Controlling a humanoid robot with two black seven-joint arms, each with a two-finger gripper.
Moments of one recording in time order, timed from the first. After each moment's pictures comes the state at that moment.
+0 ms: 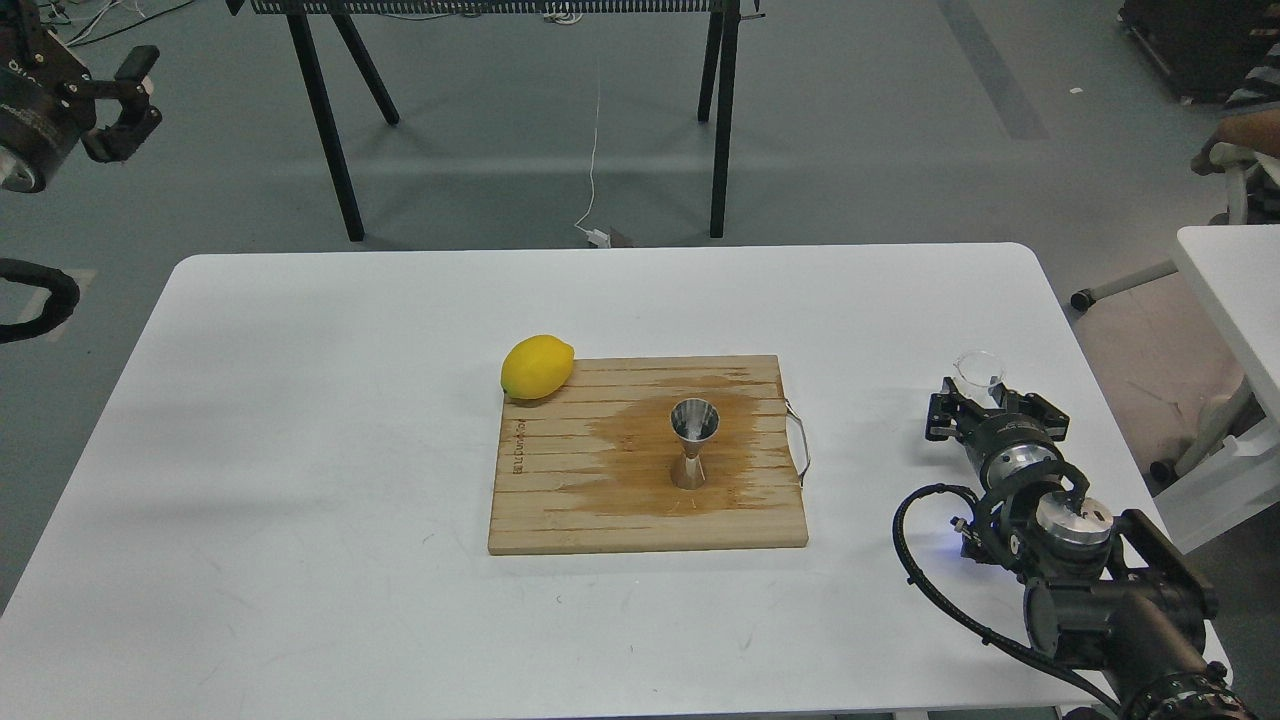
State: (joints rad) left arm -0.75 0.68 -1.06 -0.81 0.32 -0.37 -0.17; right arm 0.40 -0.02 1.44 0.59 0.30 0.09 0.03
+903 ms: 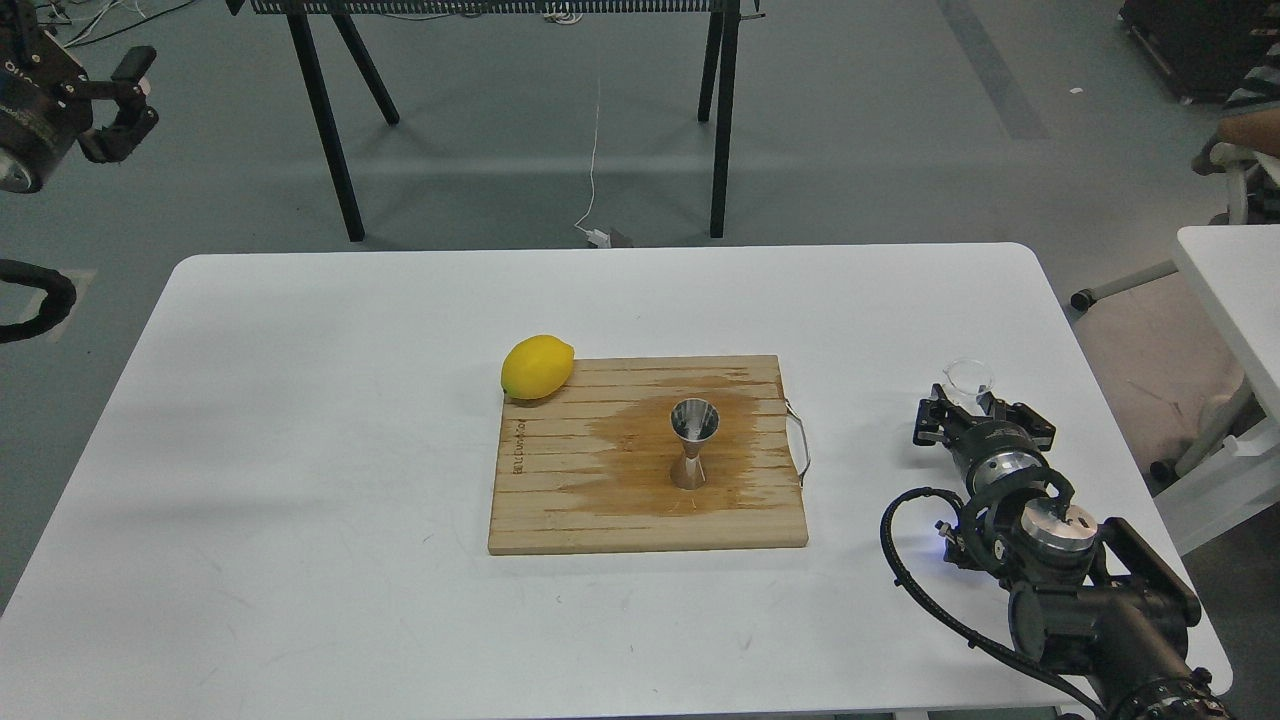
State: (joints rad) left arm -0.75 0.69 -1.06 -0.81 0.32 -0.37 -0.17; right arm 0.39 0.00 1.45 0.59 0.33 0.09 0.05
